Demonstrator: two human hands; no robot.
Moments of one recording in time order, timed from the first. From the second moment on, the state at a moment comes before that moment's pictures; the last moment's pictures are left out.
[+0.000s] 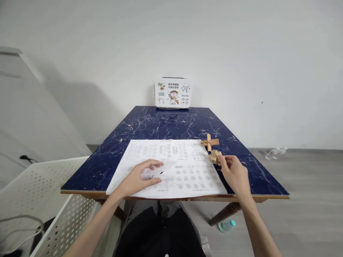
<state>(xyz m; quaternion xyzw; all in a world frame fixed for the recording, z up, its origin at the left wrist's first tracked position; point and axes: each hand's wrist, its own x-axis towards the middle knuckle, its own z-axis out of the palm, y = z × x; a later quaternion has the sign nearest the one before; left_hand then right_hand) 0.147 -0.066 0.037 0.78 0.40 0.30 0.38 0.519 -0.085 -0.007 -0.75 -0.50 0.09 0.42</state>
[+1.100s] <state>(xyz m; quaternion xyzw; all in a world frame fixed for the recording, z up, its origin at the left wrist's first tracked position) 0.034 -0.048 0.020 0.67 0.61 0.41 0.07 0.450 -0.099 -0.012 -0.57 -0.60 0.32 0.47</state>
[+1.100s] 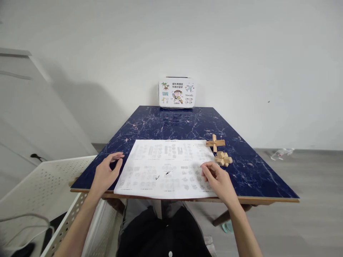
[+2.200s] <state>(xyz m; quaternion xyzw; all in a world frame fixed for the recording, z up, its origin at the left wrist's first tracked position) 0.034 -0.051 0.018 0.66 0.63 0.39 0.08 0.451 -0.097 -0.022 -0.58 -0.61 0.29 0.46</state>
